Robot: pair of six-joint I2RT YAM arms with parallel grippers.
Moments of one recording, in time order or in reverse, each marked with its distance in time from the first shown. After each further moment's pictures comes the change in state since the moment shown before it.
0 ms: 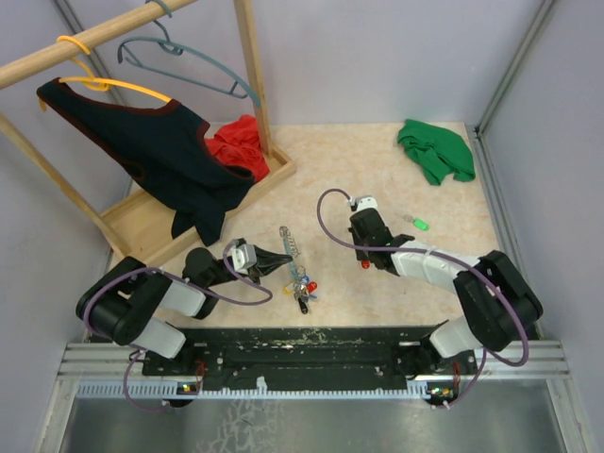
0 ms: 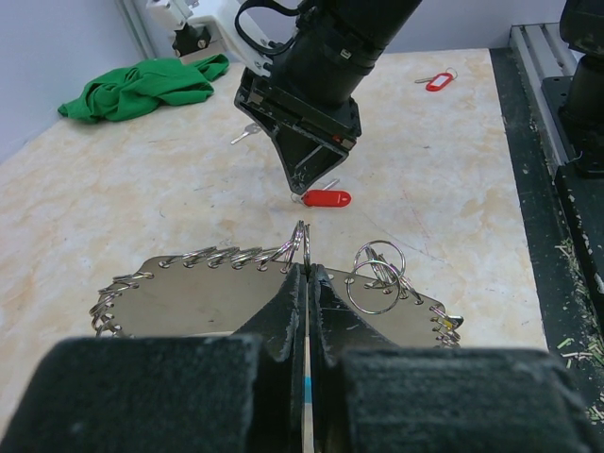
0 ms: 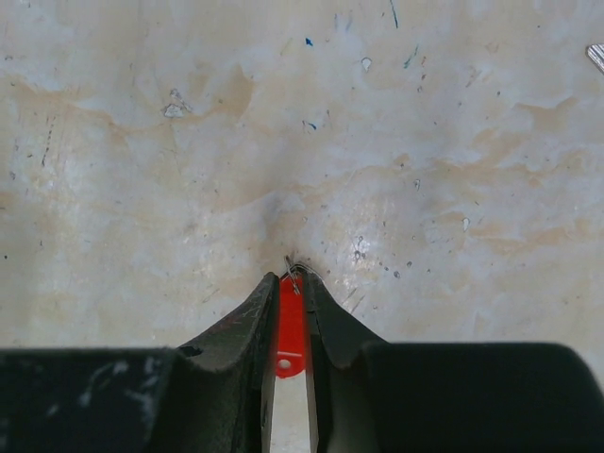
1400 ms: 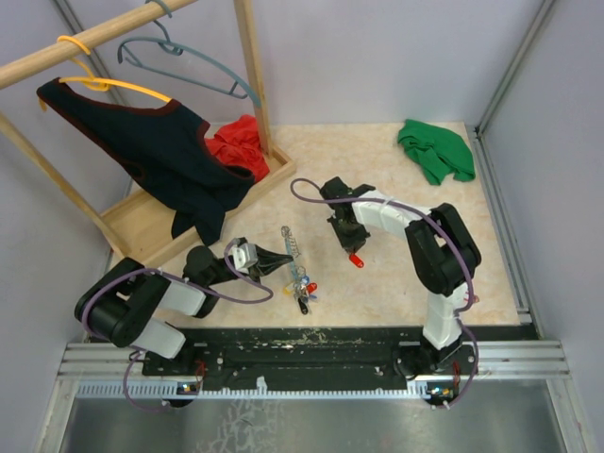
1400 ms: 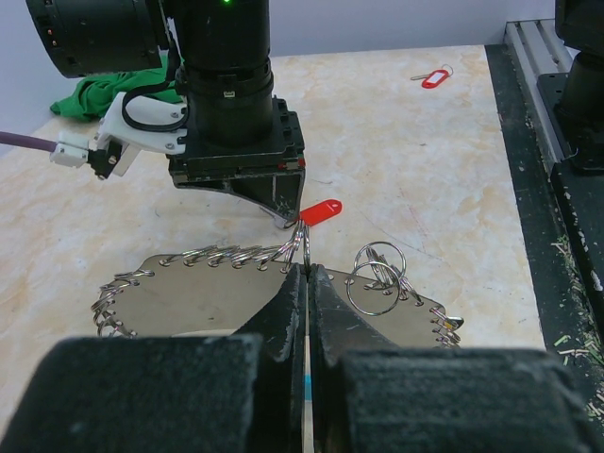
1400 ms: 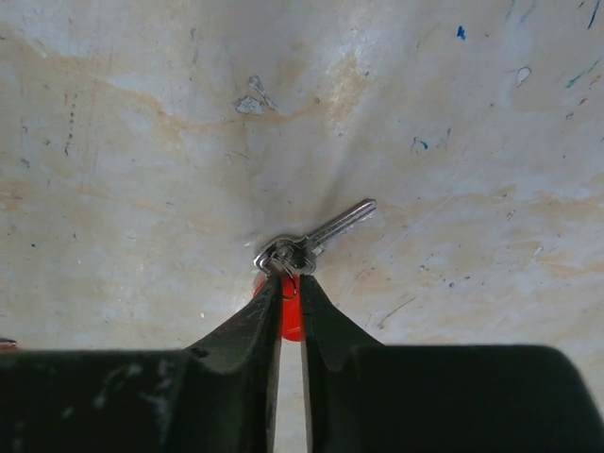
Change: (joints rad) left arm 0.000 -0.012 0.014 -0.040 0.014 0.007; right arm 0.000 0.454 0.613 -0.664 -0.146 -0.050
